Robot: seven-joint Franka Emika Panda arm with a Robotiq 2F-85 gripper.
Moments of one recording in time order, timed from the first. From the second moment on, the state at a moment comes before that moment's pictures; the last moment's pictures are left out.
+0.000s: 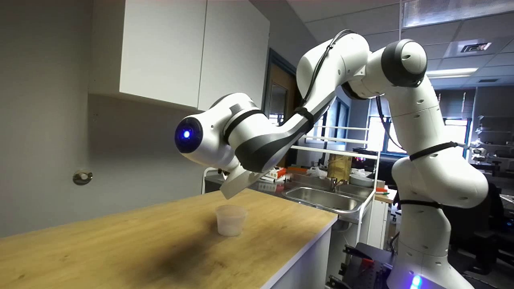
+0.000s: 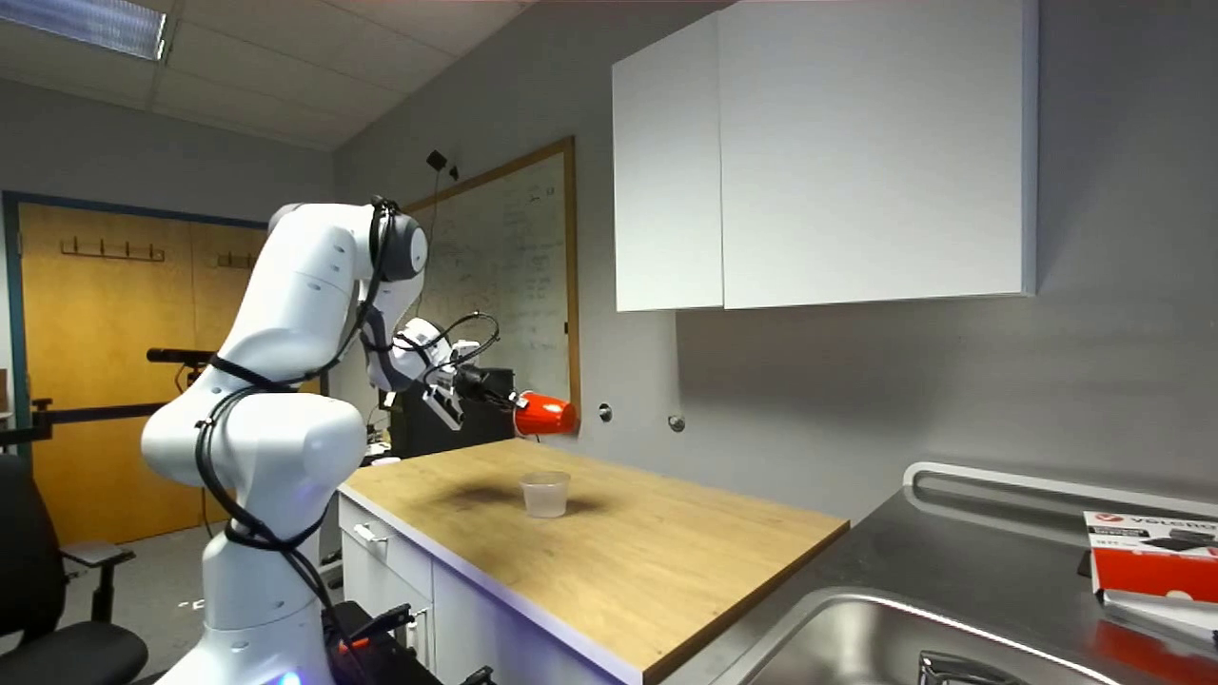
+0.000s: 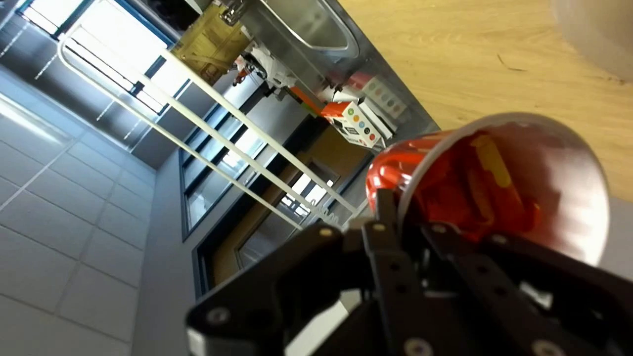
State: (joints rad) arm 0.55 0.38 0.29 -1.83 -1.10 1.26 1.68
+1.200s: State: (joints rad) arm 0.44 0.37 0.29 -1.91 -1.38 1.14 1.83
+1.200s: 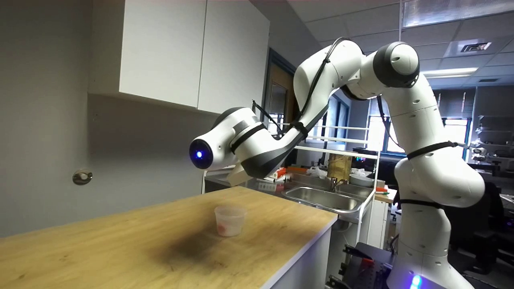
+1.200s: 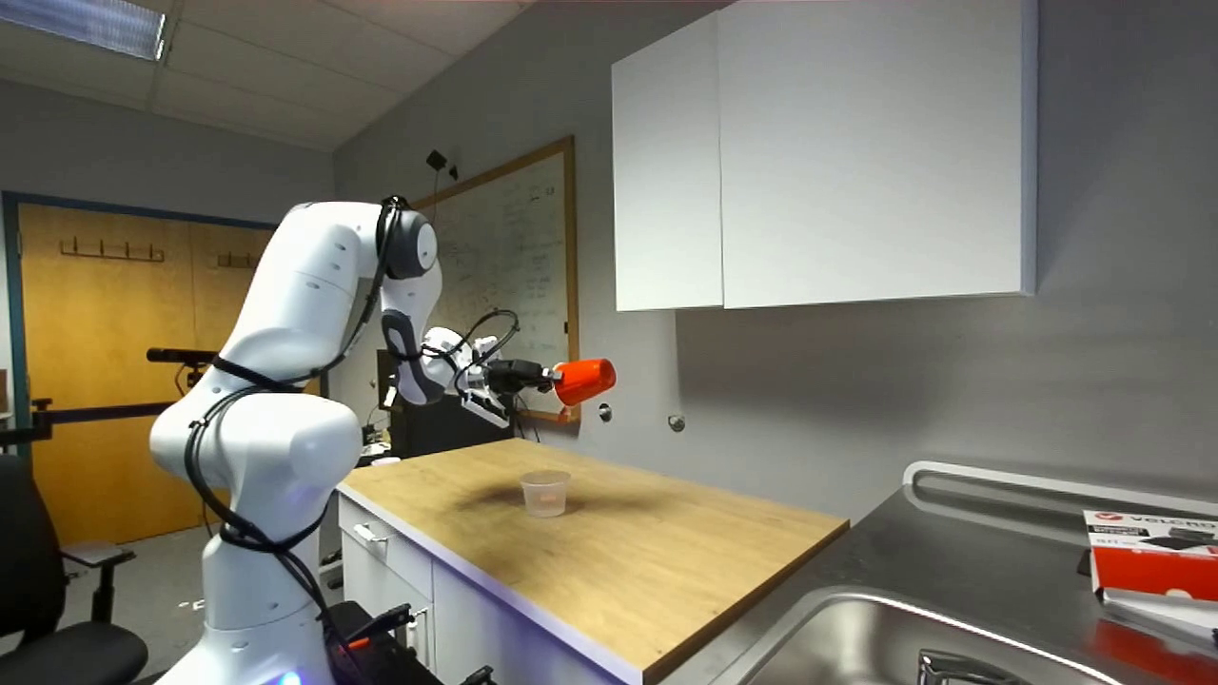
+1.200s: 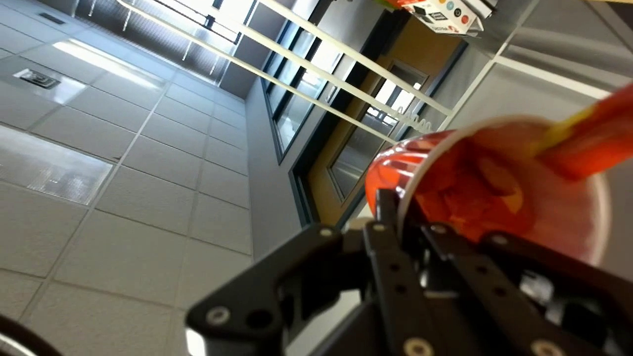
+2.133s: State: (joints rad) arm 0.44 0.36 0.30 -1.95 -1.44 1.10 1.85
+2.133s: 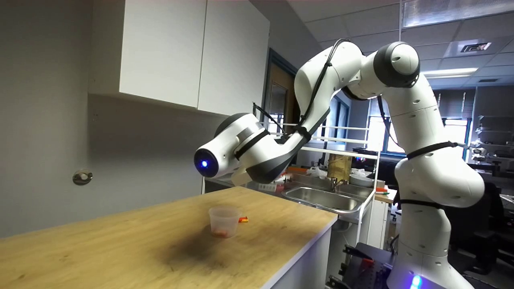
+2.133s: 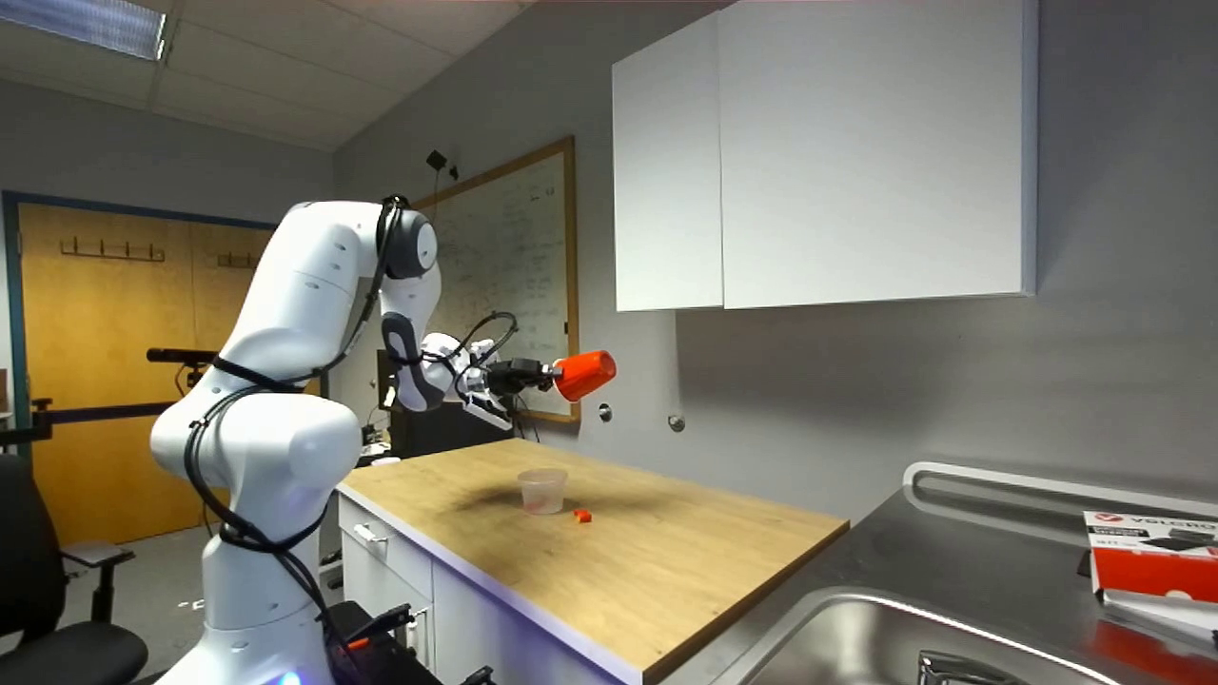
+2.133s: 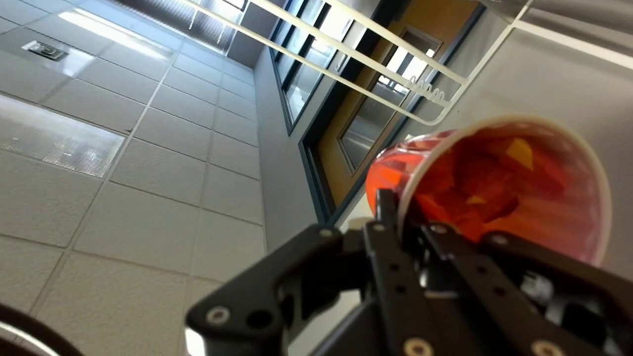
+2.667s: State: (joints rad) arm 0.47 0.38 0.33 -1.98 -1.53 1.10 1.86
